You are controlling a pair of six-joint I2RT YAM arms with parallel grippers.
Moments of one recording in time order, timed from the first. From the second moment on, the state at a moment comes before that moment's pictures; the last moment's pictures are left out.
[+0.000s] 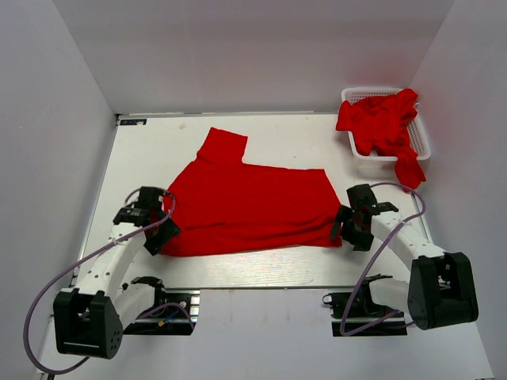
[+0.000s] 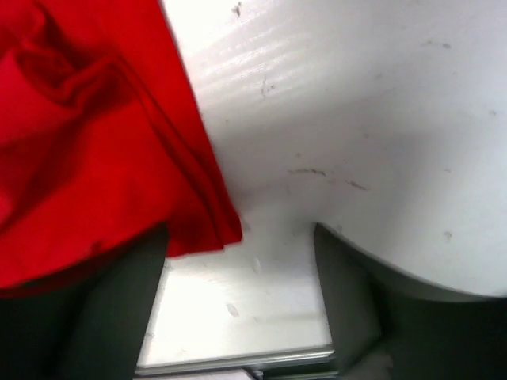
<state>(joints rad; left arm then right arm) -0.11 1.02 0.60 -0.88 -0.14 -0.85 0.20 1.20 0.58 -0.67 0.05 0.59</state>
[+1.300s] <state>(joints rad) -0.20 1.28 0.79 -0.63 0.06 -0.63 0.30 1.30 0.67 -0.38 -0.36 0.43</state>
